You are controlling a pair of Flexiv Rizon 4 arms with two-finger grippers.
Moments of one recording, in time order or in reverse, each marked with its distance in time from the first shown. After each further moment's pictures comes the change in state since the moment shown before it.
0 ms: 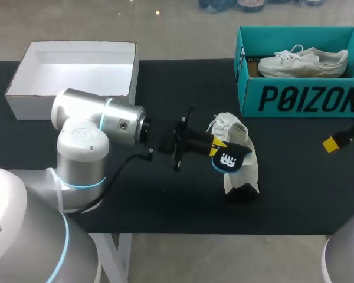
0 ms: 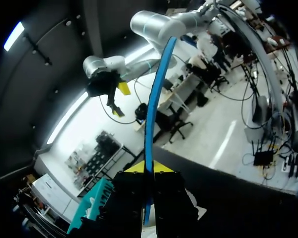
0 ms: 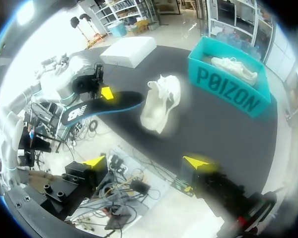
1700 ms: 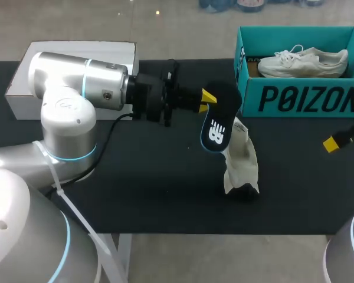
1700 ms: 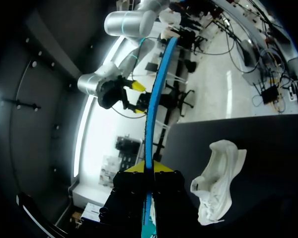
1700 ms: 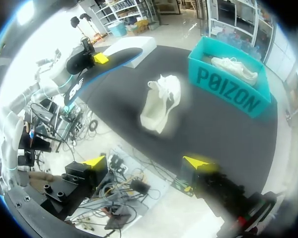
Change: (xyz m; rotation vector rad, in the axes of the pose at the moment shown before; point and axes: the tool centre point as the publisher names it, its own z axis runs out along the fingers) left arm -0.099 -0.014 -0.053 -0.129 -0.061 0.477; right arm -0.001 0.000 0.000 0.000 0.001 -0.001
